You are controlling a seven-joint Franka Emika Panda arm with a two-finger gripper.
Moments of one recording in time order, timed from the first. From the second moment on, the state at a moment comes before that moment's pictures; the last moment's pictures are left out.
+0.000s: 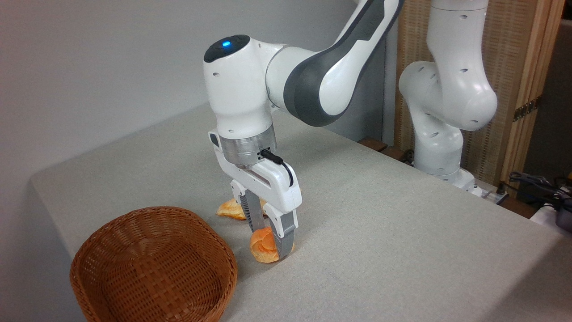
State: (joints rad) arm -0.27 -0.06 0.23 -2.19 0.05 2.12 0.73
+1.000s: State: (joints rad) arm -0.27 -0.06 0.20 -2.06 -0.01 2.13 0.73
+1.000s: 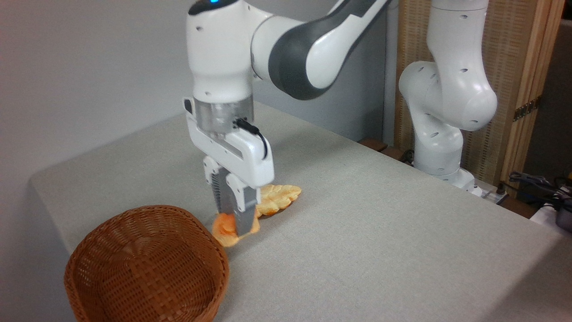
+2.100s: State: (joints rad) arm -0.27 0.13 0.18 -1.98 -0.10 2.55 0.73
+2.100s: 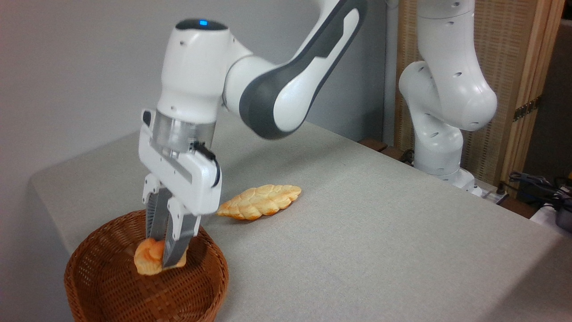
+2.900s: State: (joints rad) arm -0.27 0.02 0.18 -1.74 -0.10 1.95 0.70
